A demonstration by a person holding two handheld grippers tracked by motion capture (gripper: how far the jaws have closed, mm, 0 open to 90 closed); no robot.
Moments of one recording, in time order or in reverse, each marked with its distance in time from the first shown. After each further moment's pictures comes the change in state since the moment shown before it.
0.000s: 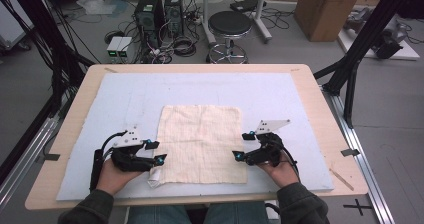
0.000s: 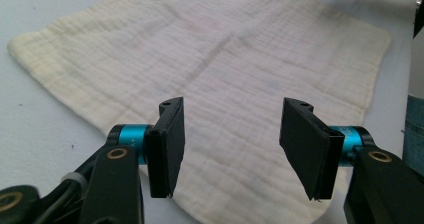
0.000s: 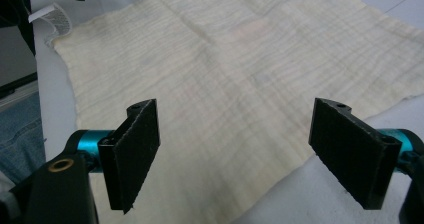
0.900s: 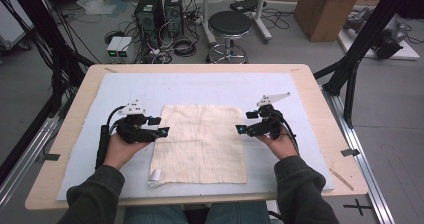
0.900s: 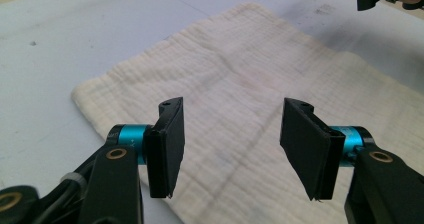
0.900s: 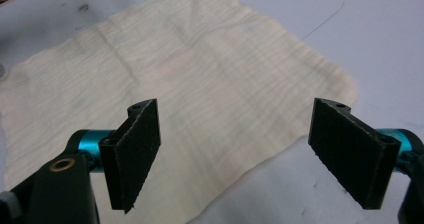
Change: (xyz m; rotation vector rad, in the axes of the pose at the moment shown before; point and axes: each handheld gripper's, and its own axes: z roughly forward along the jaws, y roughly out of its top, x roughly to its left) left arm 0.050 0.047 0.019 -0.027 0.051 -0.101; right arm -0.062 0.042 0.005 0.021 -0.049 0.074
